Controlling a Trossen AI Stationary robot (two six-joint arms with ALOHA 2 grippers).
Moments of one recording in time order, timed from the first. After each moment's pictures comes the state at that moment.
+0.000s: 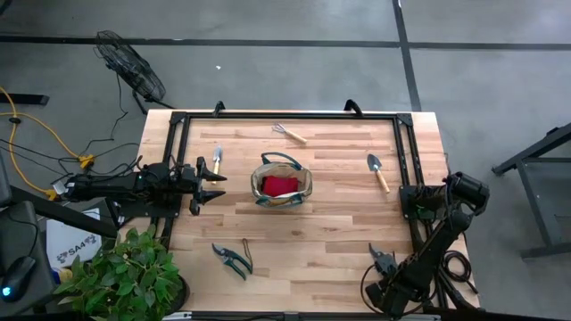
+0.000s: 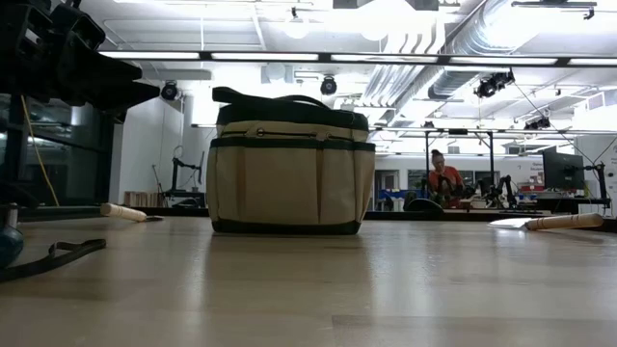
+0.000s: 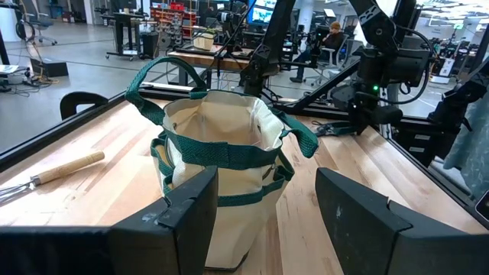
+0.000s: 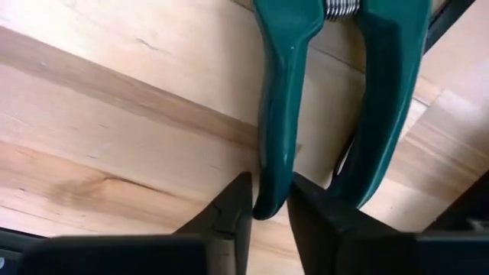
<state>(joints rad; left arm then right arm) -0.01 0.01 0.05 -0.05 -0.03 -0.11 1.04 1.81 1.03 -0.76 -0.13 2.19</state>
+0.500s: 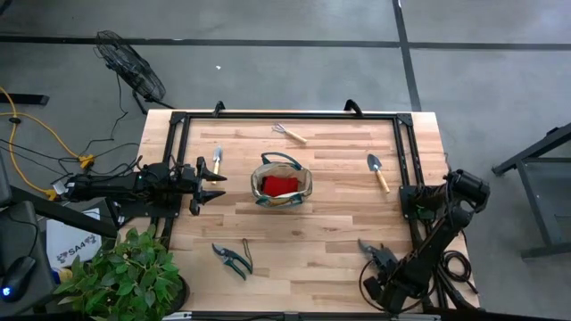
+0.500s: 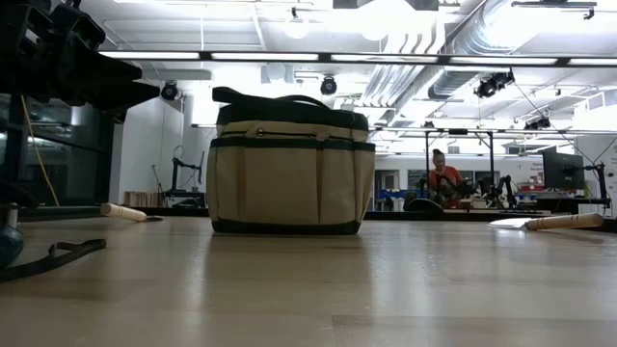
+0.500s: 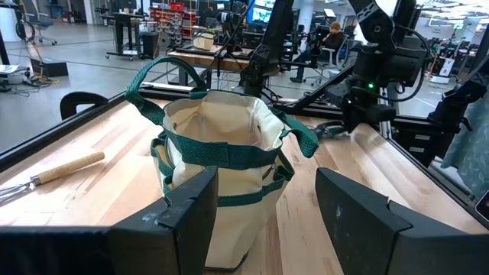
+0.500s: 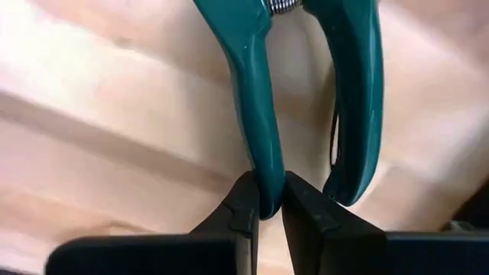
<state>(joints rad) -0.01 0.01 0.05 -0.05 -0.03 -0.11 1.04 1.77 1.03 -0.81 -0.08 2.17</state>
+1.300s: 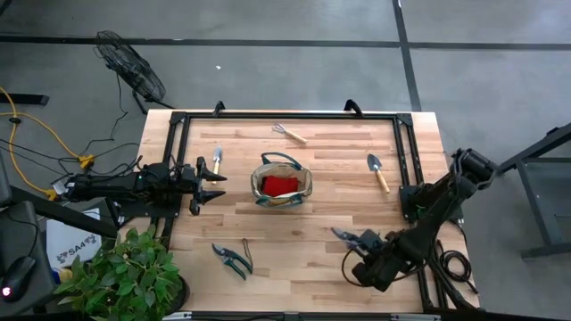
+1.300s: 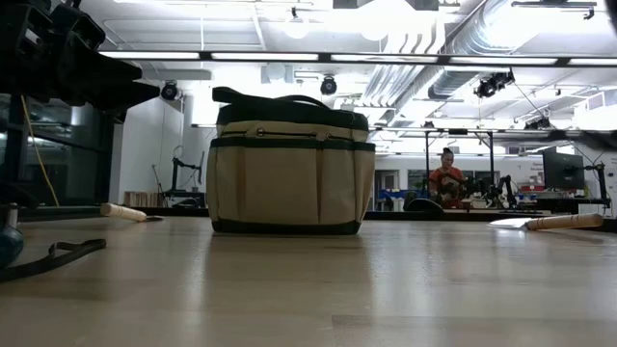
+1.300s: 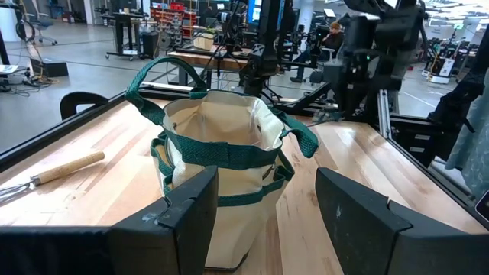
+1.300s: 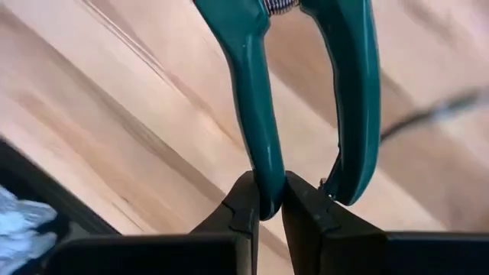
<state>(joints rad) -0.01 0.01 0.05 -0.05 -0.03 -0.11 0.83 1.55 1.03 -0.85 0.14 1.70</state>
